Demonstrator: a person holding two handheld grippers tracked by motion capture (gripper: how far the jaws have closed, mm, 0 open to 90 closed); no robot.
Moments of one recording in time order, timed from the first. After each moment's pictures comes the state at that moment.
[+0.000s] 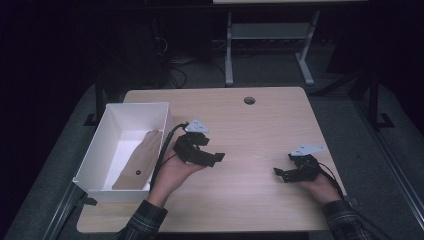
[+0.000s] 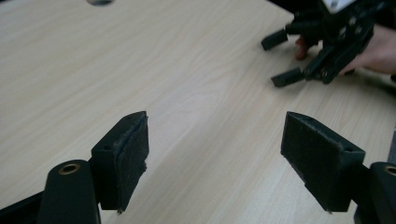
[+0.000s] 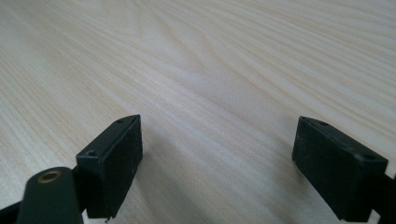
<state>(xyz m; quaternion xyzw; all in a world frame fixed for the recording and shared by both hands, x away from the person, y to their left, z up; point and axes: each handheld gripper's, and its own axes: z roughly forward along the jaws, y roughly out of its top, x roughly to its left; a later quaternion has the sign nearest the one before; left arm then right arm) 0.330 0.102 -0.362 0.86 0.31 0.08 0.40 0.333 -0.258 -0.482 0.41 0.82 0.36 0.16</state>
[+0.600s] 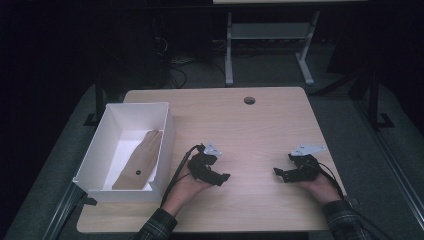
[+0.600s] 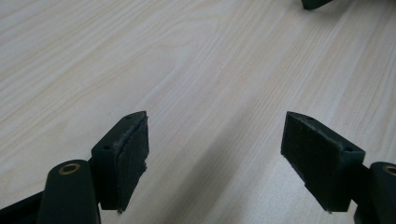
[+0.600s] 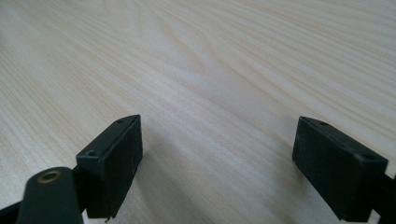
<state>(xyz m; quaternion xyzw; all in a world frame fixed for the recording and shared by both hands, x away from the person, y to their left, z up) 0.327 0.083 -0.437 0.89 0.31 0.06 0.34 0.333 -0.258 -0.482 0.41 0.82 0.36 0.16</state>
